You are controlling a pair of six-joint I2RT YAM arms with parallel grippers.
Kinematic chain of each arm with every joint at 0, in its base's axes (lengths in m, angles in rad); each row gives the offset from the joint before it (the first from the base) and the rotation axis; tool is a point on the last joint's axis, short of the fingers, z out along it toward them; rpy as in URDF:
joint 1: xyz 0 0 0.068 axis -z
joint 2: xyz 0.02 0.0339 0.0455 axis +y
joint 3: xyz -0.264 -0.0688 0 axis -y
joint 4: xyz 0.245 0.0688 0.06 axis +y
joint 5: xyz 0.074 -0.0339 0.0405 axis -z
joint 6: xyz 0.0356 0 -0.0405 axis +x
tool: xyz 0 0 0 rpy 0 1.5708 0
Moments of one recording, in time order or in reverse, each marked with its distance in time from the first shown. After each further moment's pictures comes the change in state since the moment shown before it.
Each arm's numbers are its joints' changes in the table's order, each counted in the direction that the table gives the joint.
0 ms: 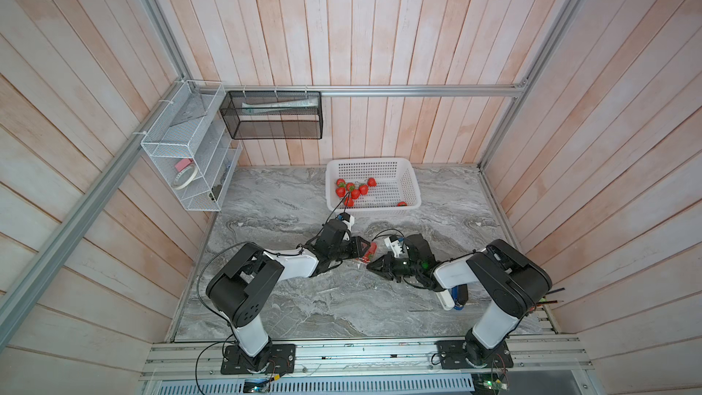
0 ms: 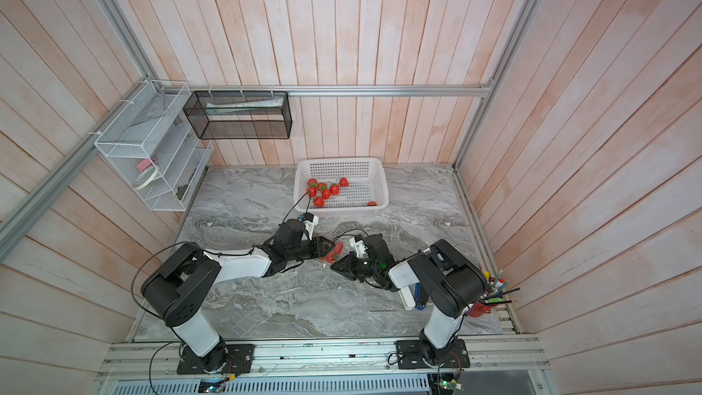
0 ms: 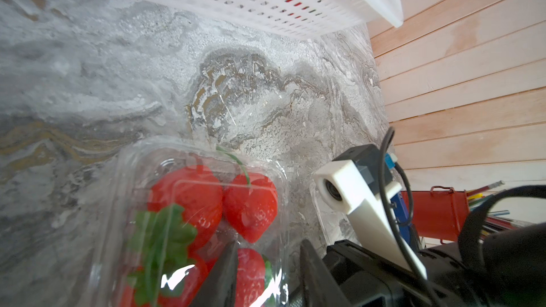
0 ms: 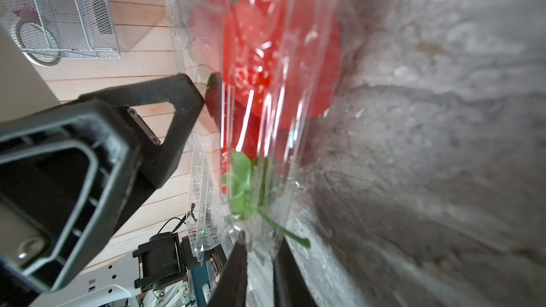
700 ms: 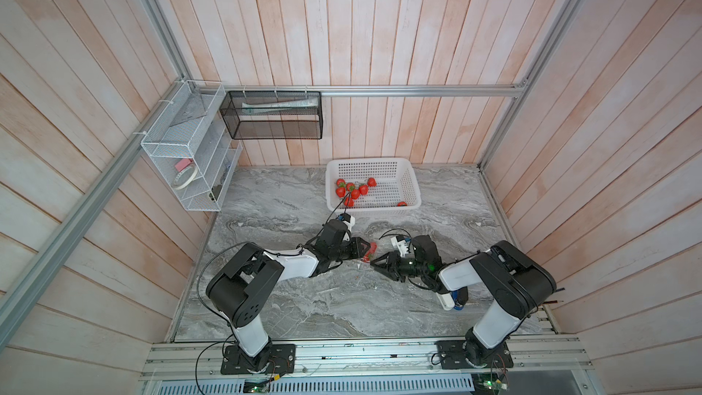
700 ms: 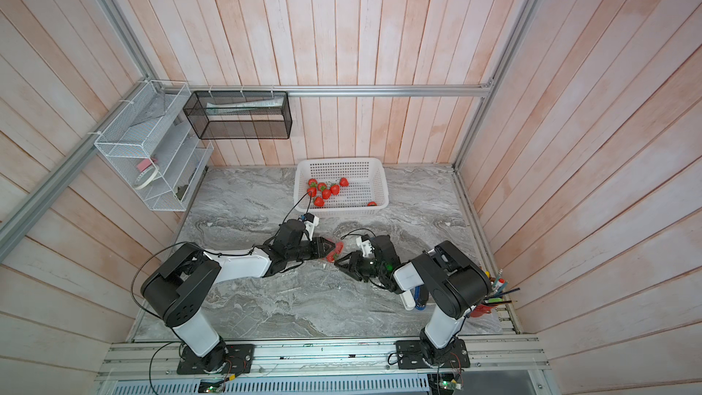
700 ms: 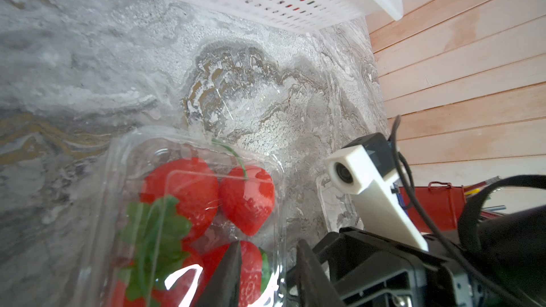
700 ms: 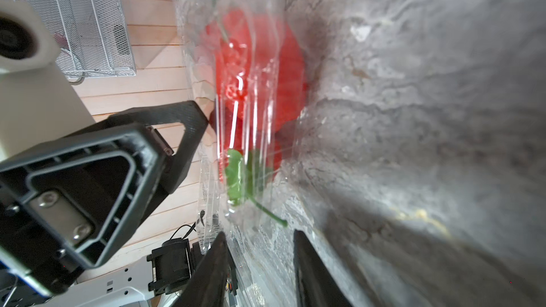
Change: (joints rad) left arm 0.002 -0.003 0.000 0.010 0.014 0.000; right arm 0.056 -0.039 -0.055 -0.058 -0.021 0.031
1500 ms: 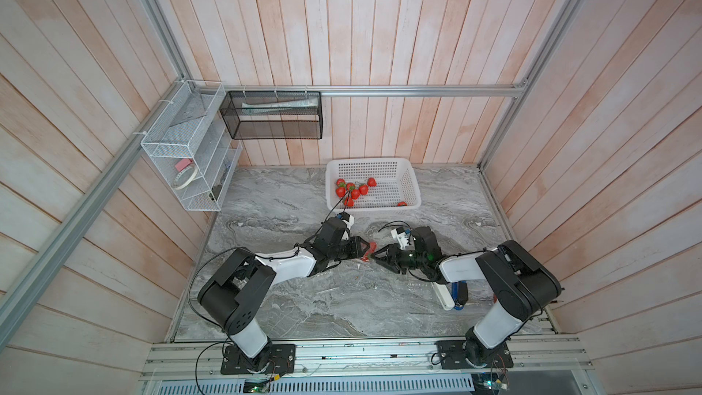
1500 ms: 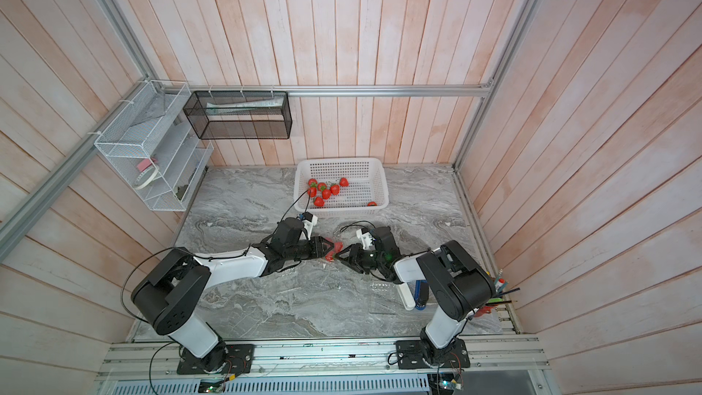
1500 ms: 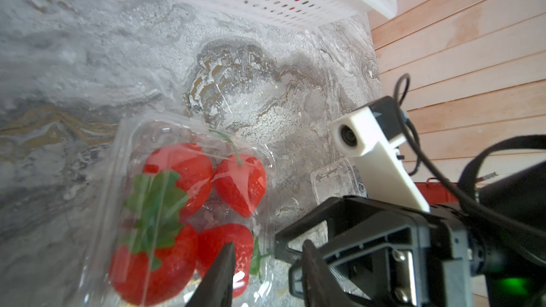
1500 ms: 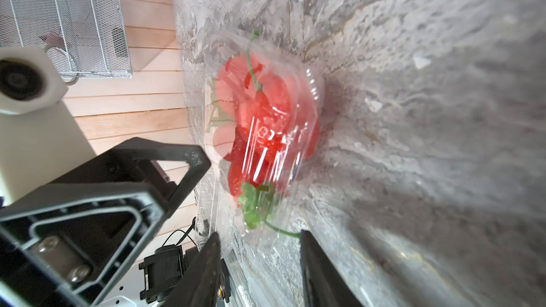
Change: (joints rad) left arm 0.000 -0.089 0.019 0.126 -0.020 0.019; right arm 0.039 0.007 0.101 0.152 -0.011 -0.099
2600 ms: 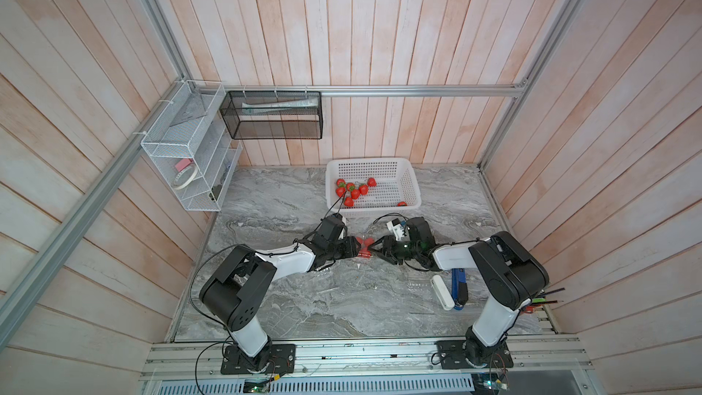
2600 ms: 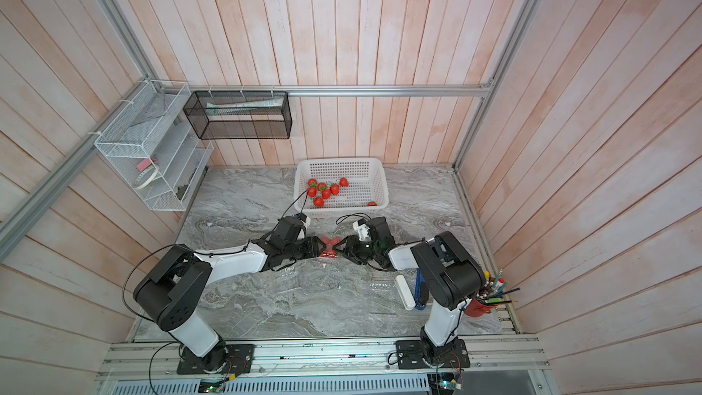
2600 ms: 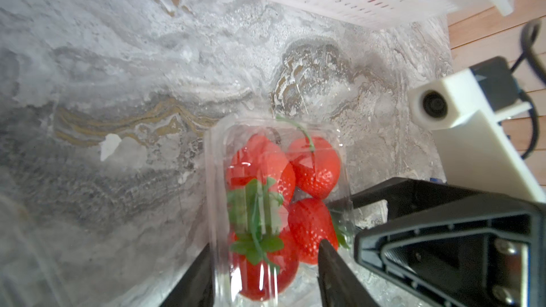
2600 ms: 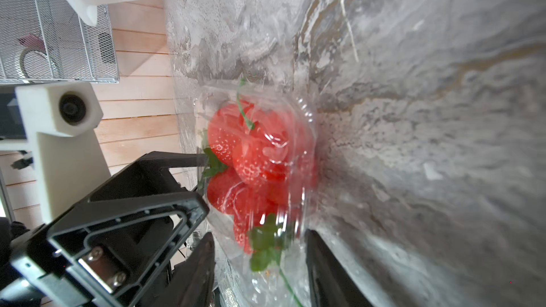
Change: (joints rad) left arm -0.038 0.050 0.023 0.132 -0.082 0.039; right arm 0.023 0.082 0.150 0.129 0.008 -0.093
